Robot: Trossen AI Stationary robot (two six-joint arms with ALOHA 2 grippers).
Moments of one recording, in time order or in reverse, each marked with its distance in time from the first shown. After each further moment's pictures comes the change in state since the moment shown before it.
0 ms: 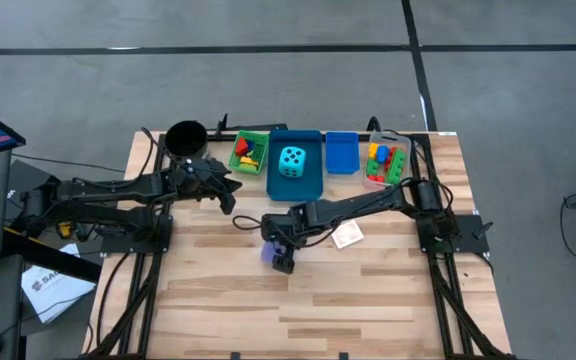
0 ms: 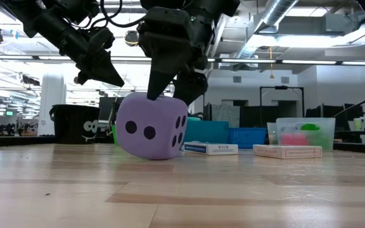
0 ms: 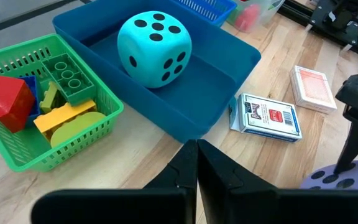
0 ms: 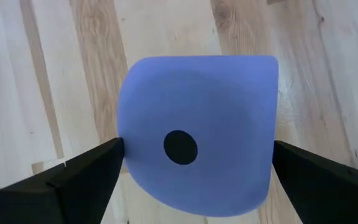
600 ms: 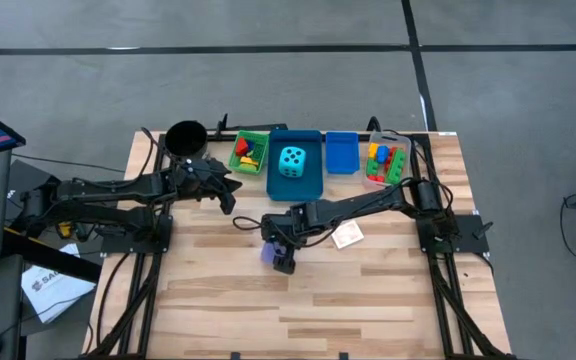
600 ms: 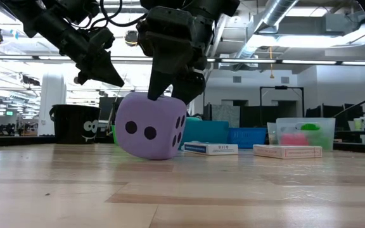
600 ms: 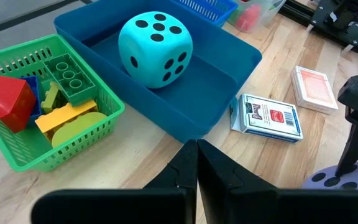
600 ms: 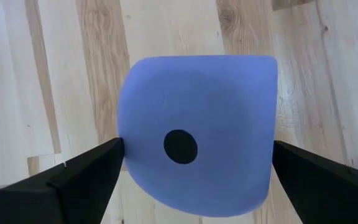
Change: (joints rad) left arm 0.000 0.000 0.000 0.000 -0.004 0.000; right arm 0.000 0.000 0.000 0.005 -0.004 -0.052
